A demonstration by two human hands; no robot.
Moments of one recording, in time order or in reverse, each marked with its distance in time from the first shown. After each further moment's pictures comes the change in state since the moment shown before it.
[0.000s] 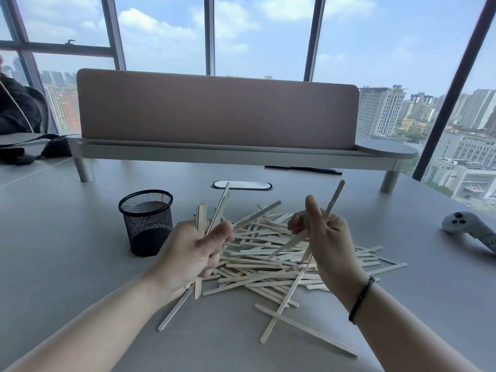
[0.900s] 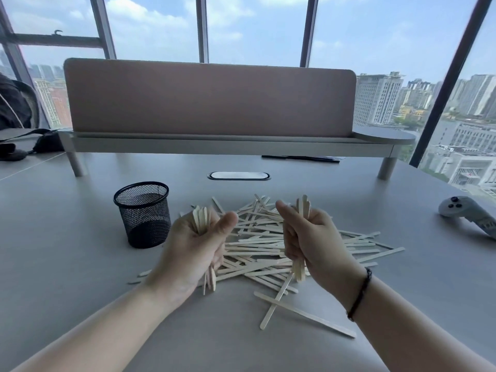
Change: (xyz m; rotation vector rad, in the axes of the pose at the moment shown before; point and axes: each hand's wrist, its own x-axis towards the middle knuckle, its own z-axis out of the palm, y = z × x) left_hand -0.008 -0.011 0.016 -0.103 0.048 0.207; right_hand -0.022 -0.016 0.011 0.160 -0.212 0.236
